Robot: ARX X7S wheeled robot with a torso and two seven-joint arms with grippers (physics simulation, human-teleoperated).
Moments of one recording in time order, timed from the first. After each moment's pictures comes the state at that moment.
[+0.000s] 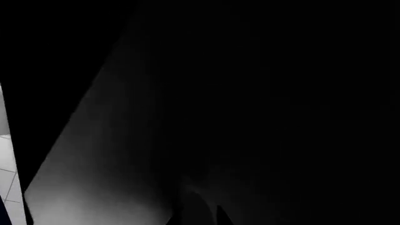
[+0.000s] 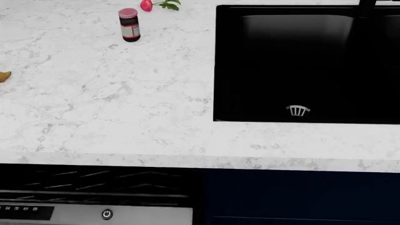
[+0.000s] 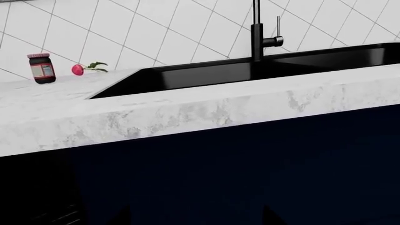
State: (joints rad) left arm -0.08 -0.55 0.73 0.01 0.94 -0.58 -0.06; right arm -0.06 0.28 -0.22 -0.02 0.34 -0.18 0.32
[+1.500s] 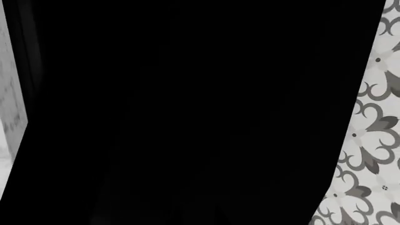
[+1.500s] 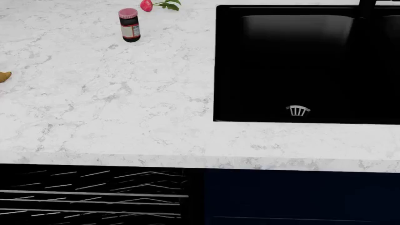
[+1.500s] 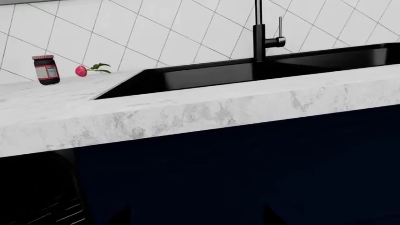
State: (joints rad) left arm 0.42 -0.61 0.70 0.24 0.90 -0.68 -0.22; right arm -0.07 0.29 -0.24 -0.03 0.35 -0.20 0.34
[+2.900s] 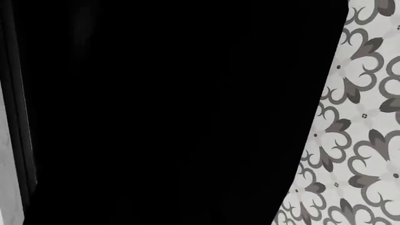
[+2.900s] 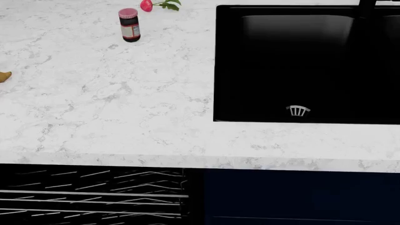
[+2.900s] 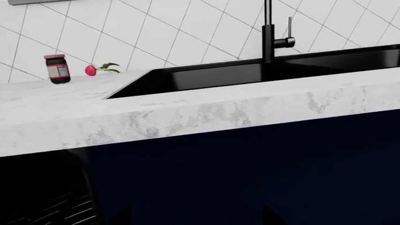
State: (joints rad) left arm 0.56 -0.49 0.72 -0.18 0.77 -0.42 -0.73; right arm -0.05 0.30 -0.28 -0.02 0.34 -0.20 0.35
